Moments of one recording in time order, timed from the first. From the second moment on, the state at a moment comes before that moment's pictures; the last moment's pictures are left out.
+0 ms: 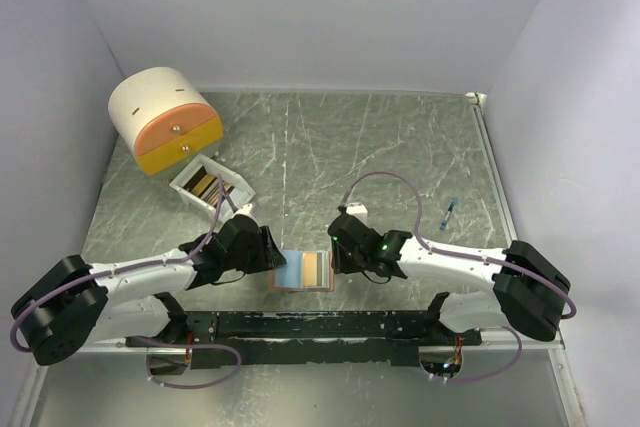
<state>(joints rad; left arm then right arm) -0.83 1.15 0.35 0.01 -0.01 -0.94 0.99 1.27 0.60 -0.35 0.21 0.76</state>
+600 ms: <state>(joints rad) -0.83 1.22 0.36 0.07 0.01 -0.89 0.99 1.27 0.57 -0.30 0.18 0.79</state>
